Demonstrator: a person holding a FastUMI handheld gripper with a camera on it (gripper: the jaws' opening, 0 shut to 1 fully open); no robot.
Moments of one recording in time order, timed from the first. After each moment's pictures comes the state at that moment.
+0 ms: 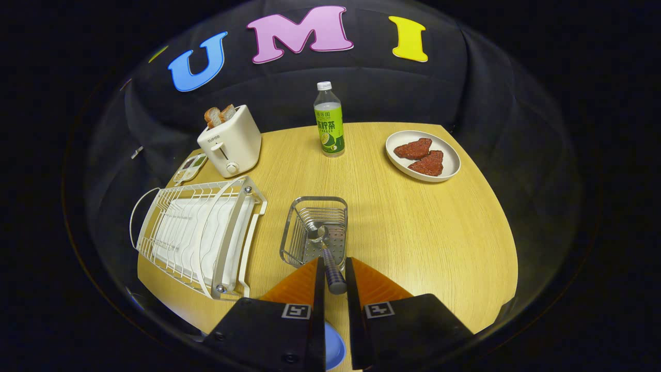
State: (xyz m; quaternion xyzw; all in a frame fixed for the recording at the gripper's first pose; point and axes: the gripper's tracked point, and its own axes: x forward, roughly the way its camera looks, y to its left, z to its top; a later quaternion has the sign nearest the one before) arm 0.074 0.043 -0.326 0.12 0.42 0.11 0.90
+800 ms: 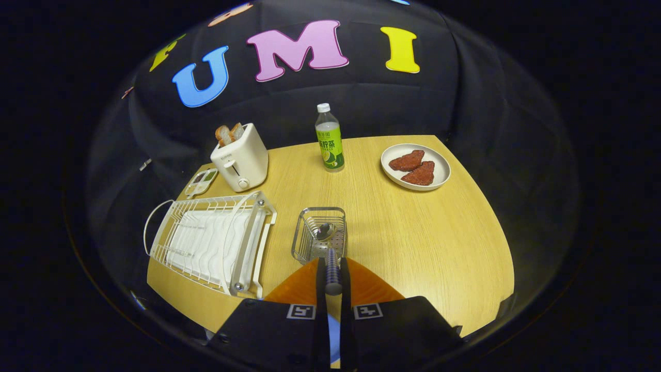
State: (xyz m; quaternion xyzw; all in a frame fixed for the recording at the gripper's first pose) arm 0.050 0.024 -0.270 0.15 0.36 0.11 0.91
